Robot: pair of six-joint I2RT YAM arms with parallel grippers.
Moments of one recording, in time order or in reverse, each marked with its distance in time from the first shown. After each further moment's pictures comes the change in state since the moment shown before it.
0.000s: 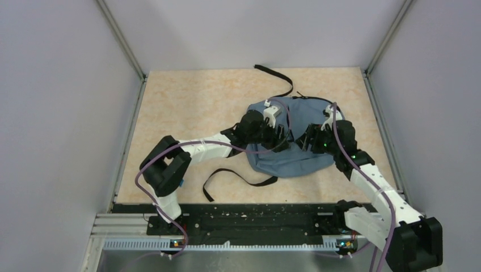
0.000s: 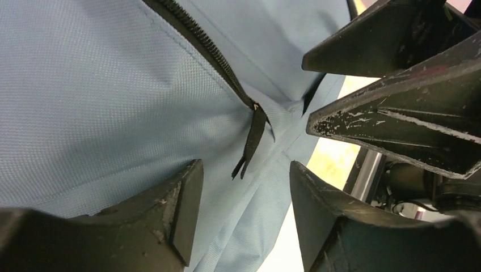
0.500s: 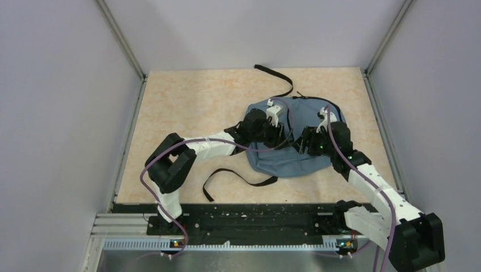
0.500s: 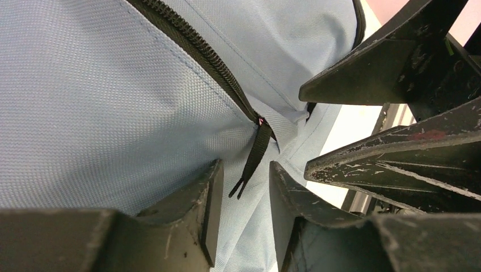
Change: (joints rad) left arm 0.000 0.056 0.054 -0.022 0.005 0.004; right arm 0.055 0.010 -0.033 0.007 0.005 -0.004
